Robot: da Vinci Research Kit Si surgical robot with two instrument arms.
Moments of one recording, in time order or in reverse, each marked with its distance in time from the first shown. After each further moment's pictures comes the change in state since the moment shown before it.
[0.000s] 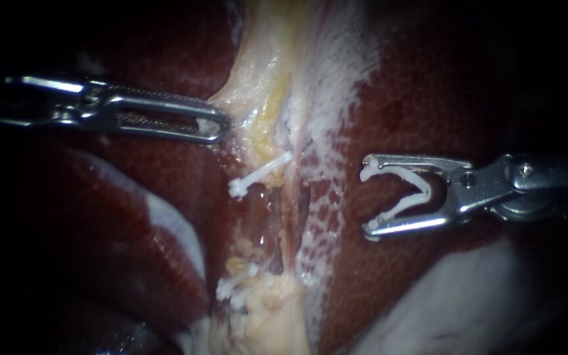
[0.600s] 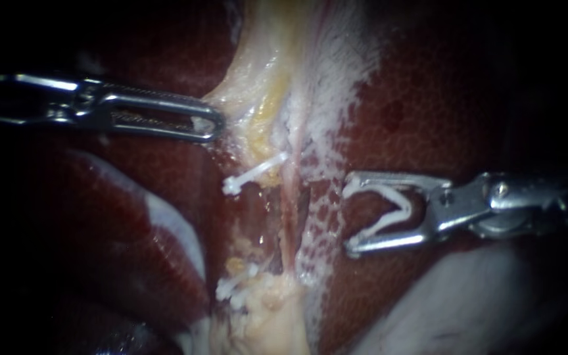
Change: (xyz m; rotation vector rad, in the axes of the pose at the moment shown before) right arm -0.005 -0.003 0.007 0.048 -0.005 0.090; left arm -0.001 0.001 -0.003 -0.006 0.005 -0.005
